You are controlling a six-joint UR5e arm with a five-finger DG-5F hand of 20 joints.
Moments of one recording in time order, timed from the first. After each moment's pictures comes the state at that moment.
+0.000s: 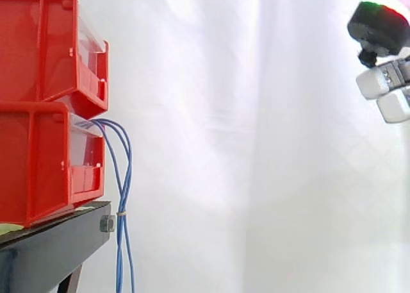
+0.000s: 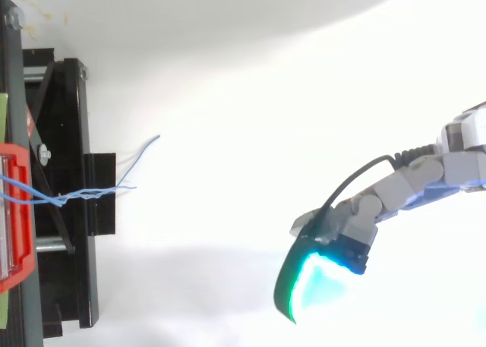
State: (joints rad) arm 0.14 -1.86 -1.60 -2.86 -1.52 0.12
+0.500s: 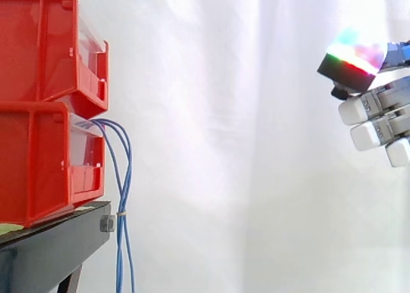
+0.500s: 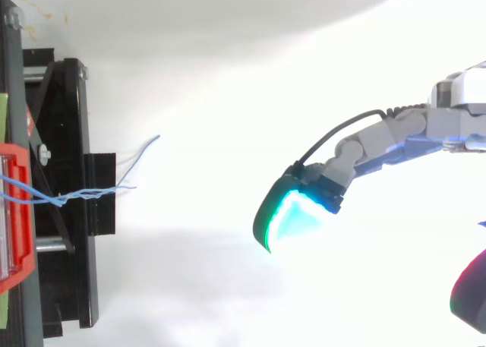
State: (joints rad) arm 0.14 -1.87 -1.60 -2.87 -1.41 0.01
